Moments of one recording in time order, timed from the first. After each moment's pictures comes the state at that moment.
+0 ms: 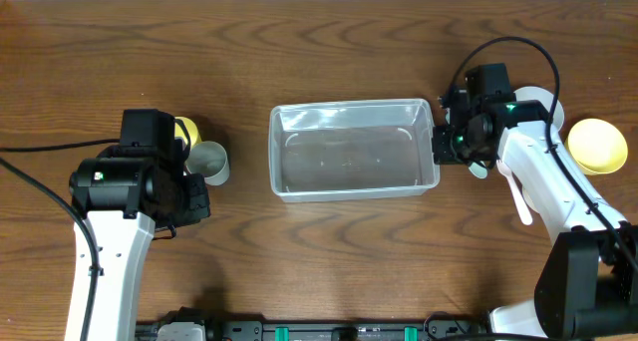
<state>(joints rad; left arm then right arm) -0.01 1.19 1.18 -1.41 -0.01 -0.22 0.11 1.66 1.17 -0.82 -0.20 0.07</state>
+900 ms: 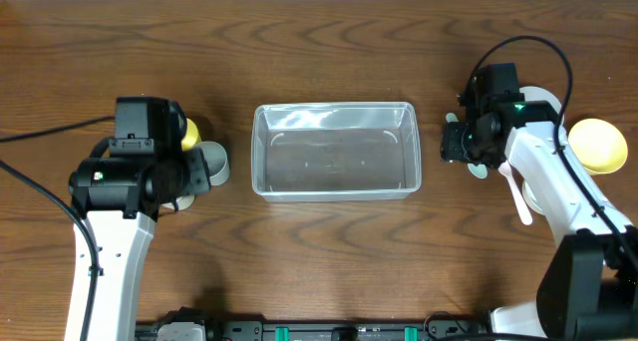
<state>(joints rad) -0.01 1.19 1.19 -1.12 -0.01 -0.22 0.08 1.63 1.17 -0.84 -0.05 0.18</state>
